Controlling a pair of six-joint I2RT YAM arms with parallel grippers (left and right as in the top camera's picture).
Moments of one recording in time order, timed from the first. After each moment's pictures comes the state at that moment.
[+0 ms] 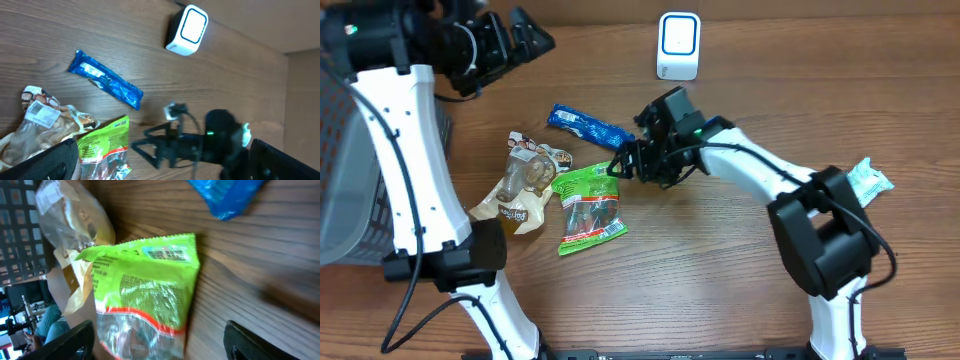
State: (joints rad) left arm 0.14 2.06 2.68 -1.69 0.51 -0.25; right arm 0.58 2.13 1.49 -0.43 -0.65 0.56
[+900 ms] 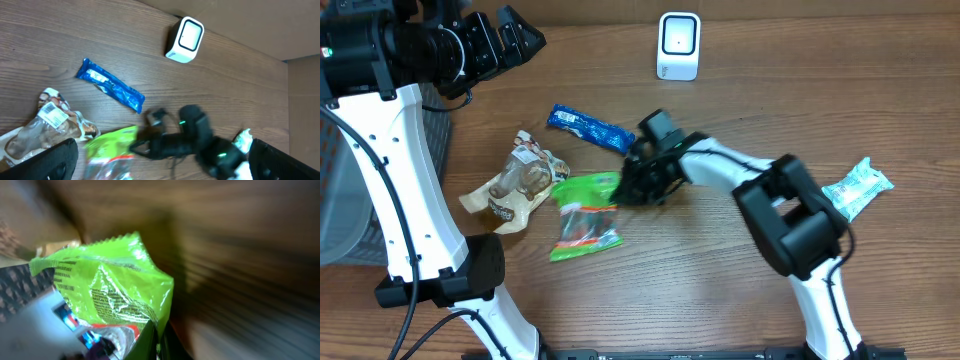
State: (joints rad) left arm 0.14 1.98 2.69 -1.69 0.47 -0.26; right arm 0.58 2.27 1.50 -0.47 -0.85 0.84
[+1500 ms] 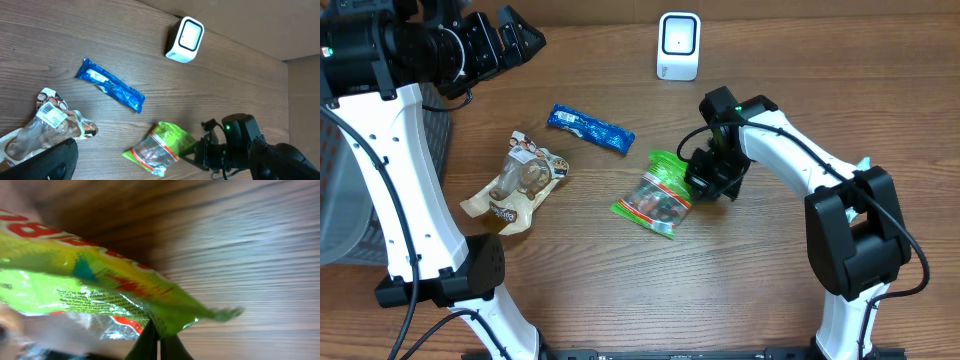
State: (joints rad) left arm 0.14 1.98 2.69 -1.69 0.47 -0.26; right arm 0.41 2.04 1.50 -1.10 -0.44 0.78
